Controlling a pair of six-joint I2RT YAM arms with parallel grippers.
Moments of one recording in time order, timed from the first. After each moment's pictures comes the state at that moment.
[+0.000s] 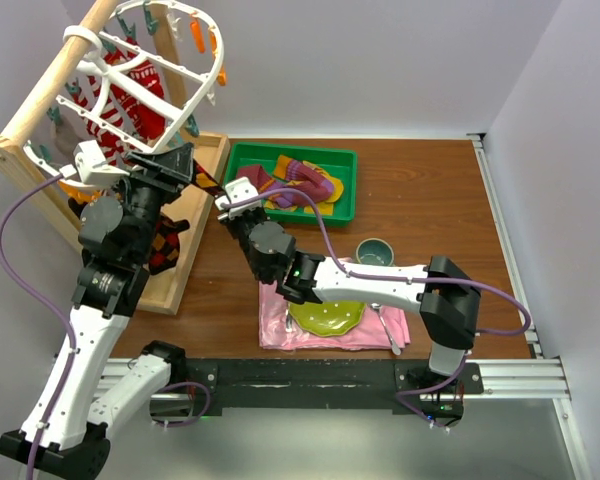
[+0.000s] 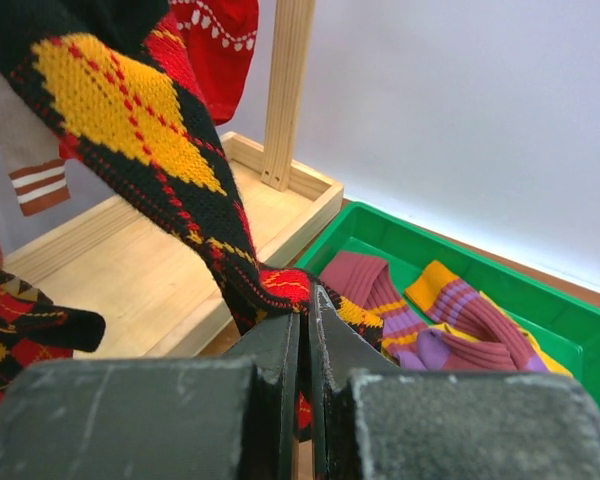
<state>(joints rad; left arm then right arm) -0.28 0.79 1.05 -0.09 -0.21 -0.83 1.22 1.80 1.39 0.57 0.80 -0.21</state>
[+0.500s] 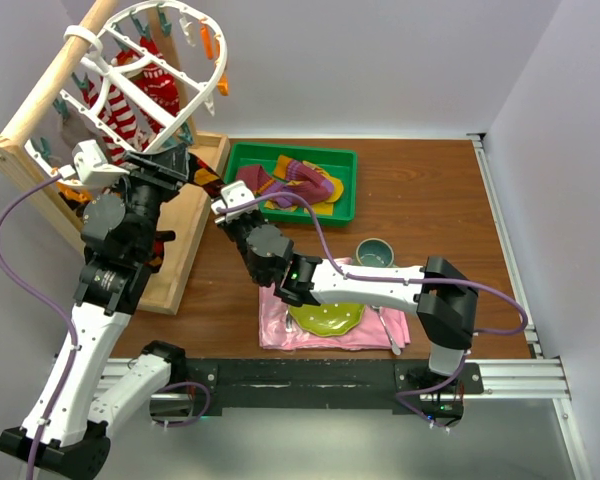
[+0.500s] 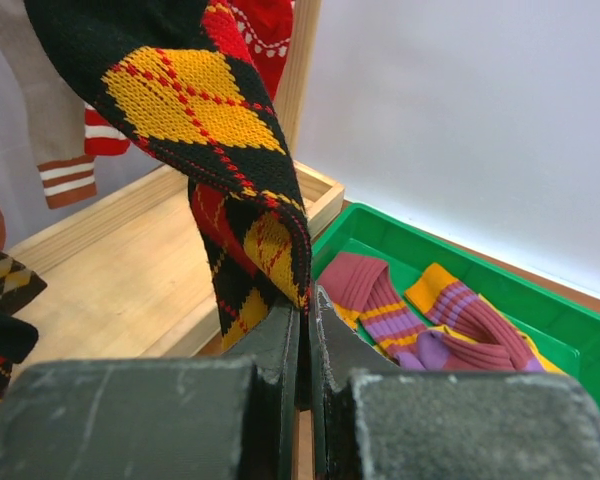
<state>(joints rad) -0.28 0.80 1.05 -0.08 -0.28 -0.79 1.23 1.81 1.39 0.60 0.80 -0.24</state>
